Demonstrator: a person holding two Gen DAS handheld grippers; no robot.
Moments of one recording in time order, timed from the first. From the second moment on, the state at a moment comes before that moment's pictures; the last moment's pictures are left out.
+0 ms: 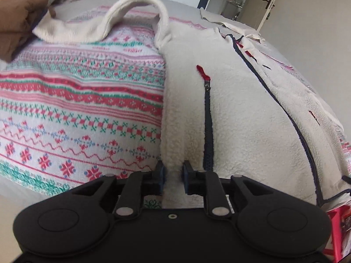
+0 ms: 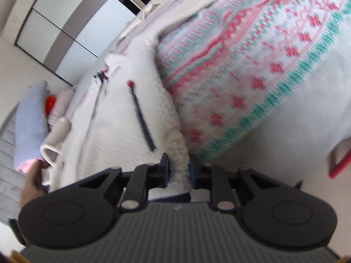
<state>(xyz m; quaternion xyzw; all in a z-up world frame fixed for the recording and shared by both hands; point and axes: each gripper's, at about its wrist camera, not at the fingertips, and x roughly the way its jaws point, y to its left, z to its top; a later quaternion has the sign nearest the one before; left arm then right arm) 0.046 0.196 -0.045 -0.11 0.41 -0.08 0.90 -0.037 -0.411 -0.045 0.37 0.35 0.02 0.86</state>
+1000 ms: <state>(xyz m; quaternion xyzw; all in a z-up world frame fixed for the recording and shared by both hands) 0.208 -0.107 0.043 0.01 0.36 -0.28 0.89 0.129 -0.563 0.003 0.39 0.24 -0.05 0.89</state>
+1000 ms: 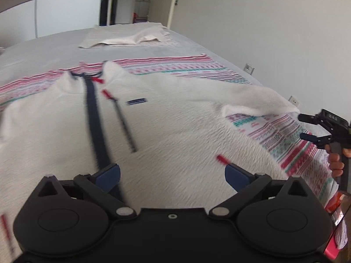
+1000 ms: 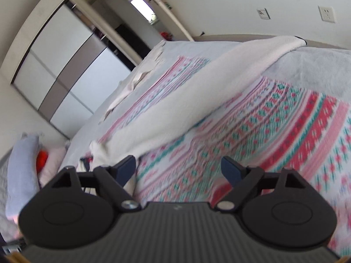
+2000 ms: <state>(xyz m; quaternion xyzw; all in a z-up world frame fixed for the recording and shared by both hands) 0.289 -0.243 -0.036 0.03 0.30 -0.43 0.85 0.265 -0.616 -0.035 0.25 0.25 -0.18 0.92</state>
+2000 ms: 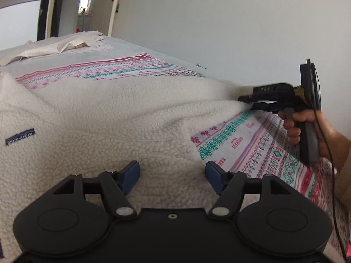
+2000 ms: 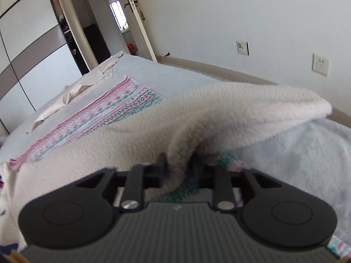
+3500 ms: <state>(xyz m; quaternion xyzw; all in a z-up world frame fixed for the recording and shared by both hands) 0.325 -0.227 0.006 0.02 0.31 -0.37 0.88 0.233 -0.581 0.069 0.14 0.23 -0.16 0.95</state>
